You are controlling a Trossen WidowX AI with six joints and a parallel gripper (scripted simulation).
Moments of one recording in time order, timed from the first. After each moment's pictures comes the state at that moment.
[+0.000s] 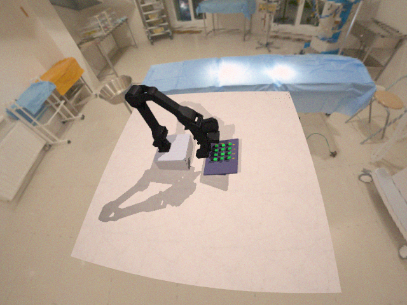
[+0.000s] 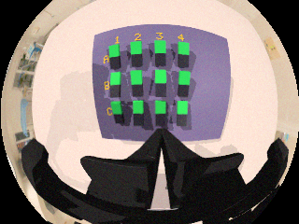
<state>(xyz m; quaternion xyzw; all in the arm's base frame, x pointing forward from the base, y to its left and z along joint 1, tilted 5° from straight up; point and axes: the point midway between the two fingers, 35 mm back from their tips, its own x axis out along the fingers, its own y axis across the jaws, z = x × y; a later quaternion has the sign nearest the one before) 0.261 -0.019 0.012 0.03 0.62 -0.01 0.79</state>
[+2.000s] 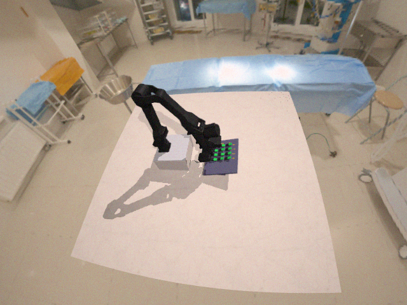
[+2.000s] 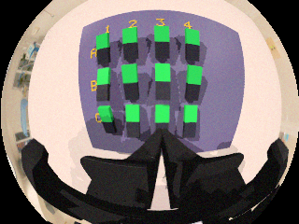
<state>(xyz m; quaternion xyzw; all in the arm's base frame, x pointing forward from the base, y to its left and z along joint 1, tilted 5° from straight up) 0.264 -0.017 -0.023 0.03 0.62 -0.01 0.79</state>
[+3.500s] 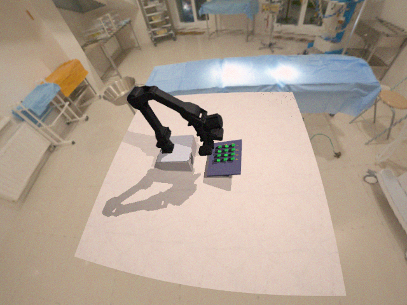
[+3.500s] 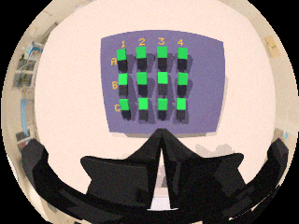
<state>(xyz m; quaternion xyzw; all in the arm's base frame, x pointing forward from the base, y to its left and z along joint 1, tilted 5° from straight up) 0.262 -0.015 0.038 0.03 0.63 -0.01 0.77</state>
